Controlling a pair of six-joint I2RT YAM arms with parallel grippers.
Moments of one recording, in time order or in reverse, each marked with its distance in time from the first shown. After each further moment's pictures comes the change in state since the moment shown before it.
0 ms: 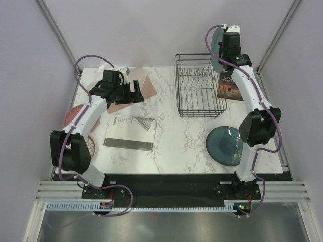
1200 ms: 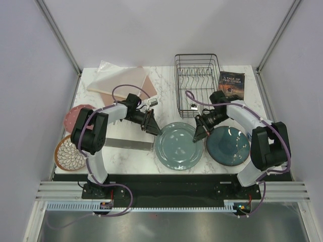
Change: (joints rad) left arm -0.122 0.324 -0.204 0.010 1.141 0.321; right arm 0.103 -0.344 -0.939 -0.475 -1.289 -0.455
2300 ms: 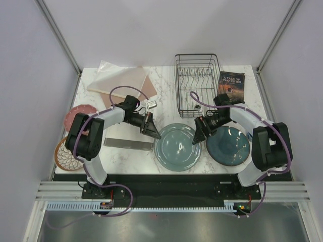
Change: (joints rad) left arm -0.007 -0.101 -0.087 0.025 -0.082 -0.046; right arm -0.049 -0.020 -0.073 0.101 0.051 0.035
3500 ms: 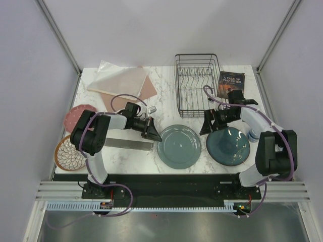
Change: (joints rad) left arm -0.011 0.081 -0.158 0.425 -0.149 -0.293; right arm -0.154 -0.092 -0.026 0.128 0.148 0.144
